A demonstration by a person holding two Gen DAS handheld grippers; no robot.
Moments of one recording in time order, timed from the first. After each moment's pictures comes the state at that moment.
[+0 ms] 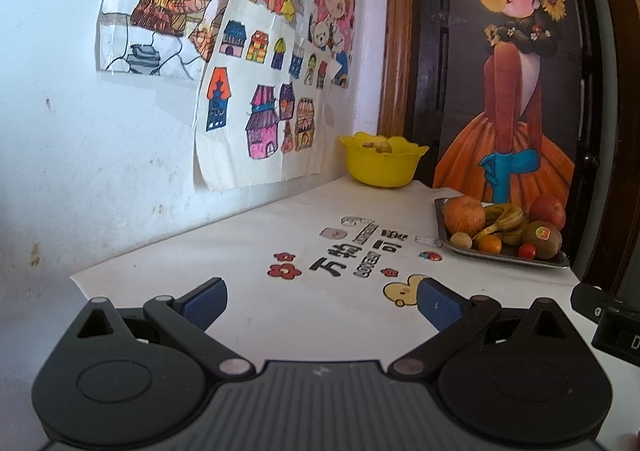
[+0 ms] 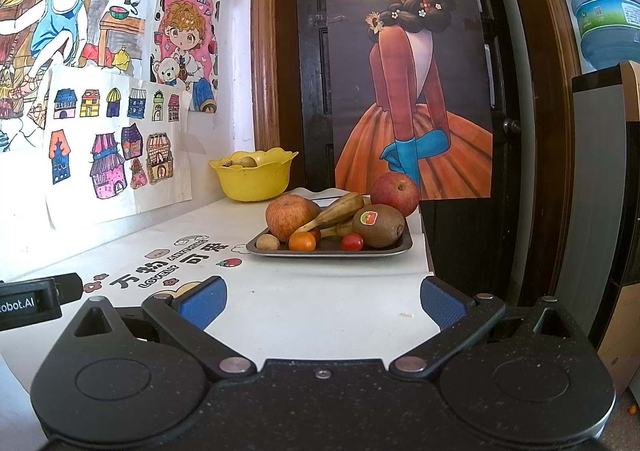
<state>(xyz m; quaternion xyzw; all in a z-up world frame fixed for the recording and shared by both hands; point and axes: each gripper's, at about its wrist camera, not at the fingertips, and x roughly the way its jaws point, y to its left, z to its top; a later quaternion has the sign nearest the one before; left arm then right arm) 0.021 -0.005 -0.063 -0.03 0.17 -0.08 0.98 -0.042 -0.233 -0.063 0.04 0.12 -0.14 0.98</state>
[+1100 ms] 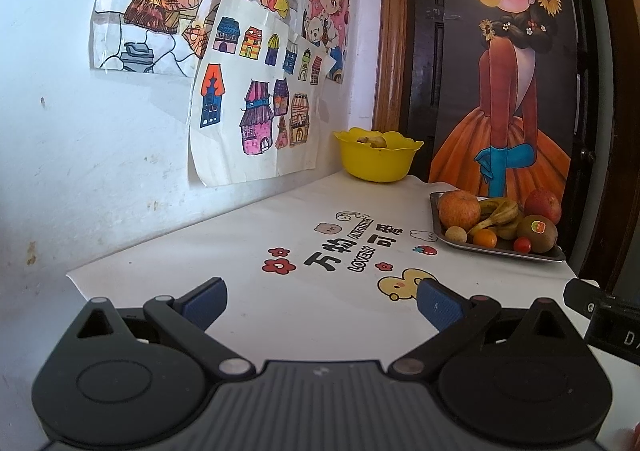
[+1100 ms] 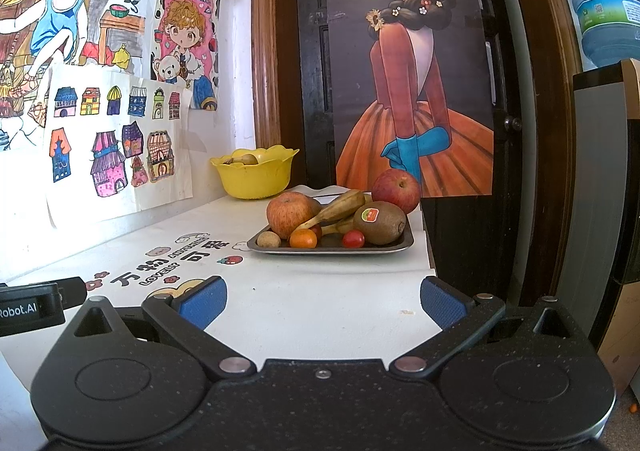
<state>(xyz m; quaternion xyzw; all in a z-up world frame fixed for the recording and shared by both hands) 0.022 -0.004 -0.062 -0.02 0.17 -0.09 0.98 -0.041 -0.232 -0.064 0.04 0.12 -0.14 0.98</state>
